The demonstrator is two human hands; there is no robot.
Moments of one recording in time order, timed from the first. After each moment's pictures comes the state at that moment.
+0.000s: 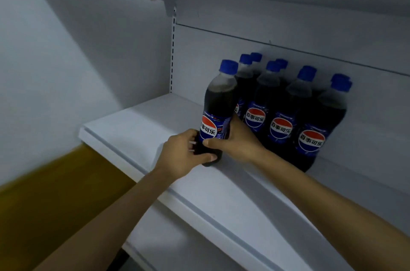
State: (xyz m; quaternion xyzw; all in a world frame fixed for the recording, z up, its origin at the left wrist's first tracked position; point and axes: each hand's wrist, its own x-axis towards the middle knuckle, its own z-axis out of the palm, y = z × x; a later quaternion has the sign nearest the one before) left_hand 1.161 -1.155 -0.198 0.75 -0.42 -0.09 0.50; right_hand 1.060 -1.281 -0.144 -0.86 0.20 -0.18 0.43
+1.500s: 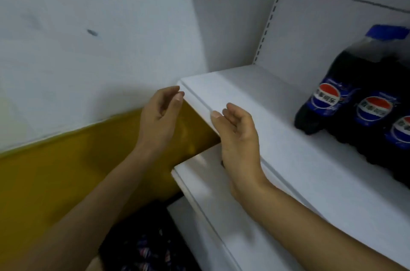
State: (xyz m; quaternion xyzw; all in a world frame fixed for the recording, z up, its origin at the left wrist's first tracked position) left_hand 1.203 -0.961 -0.213 0.72 -0.17 0.09 0.66; right_hand 1.094 -1.072 -0.182 -0.67 0.16 -0.21 0.69
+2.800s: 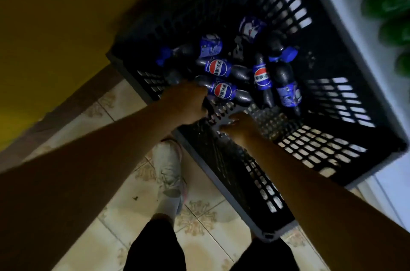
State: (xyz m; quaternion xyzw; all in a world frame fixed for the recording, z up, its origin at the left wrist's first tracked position) left_hand 1.185 -0.730 -1.009 0.84 -0.31 -0.43 0.05; right_hand 1.063 -0.855 -1.053 -0.68 0.42 0.40 0.45
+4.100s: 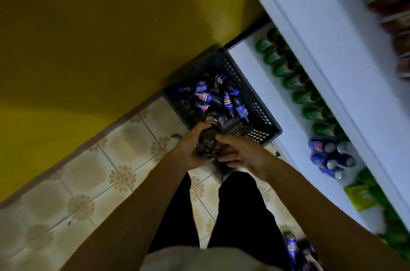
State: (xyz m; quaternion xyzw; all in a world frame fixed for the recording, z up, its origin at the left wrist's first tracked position) left_hand 1.098 -0.733 -0.597 0.37 0.41 -0.59 0.59; right_hand 1.042 -0.870 -0.562 -0.51 0.45 0.41 0.61
